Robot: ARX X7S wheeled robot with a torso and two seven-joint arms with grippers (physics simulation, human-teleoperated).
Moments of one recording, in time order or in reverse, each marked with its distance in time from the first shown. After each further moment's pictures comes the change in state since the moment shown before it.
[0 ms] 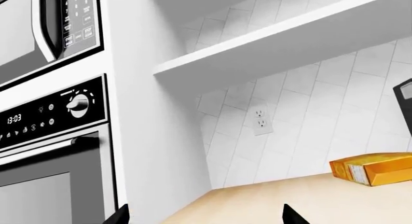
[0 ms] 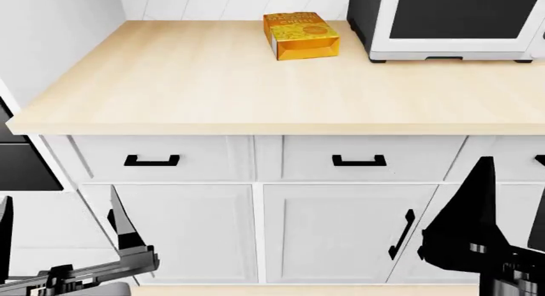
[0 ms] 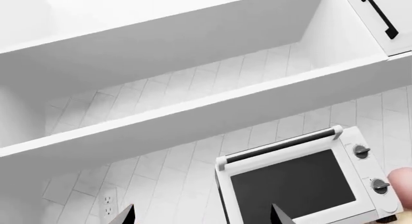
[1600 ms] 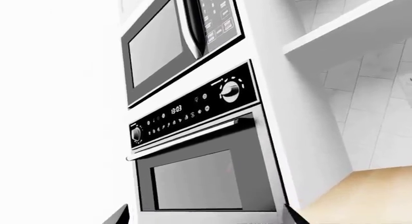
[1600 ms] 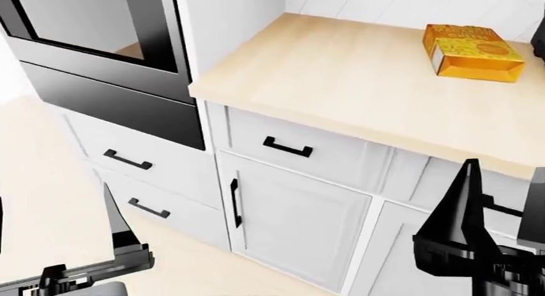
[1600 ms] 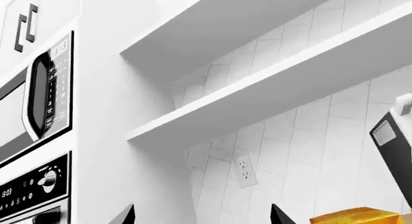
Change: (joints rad) left arm 0.001 -0.044 0.017 0.015 0.004 -0.013 -0.062; right arm -0.007 0.062 -0.054 0.018 0.020 -0.043 0.000
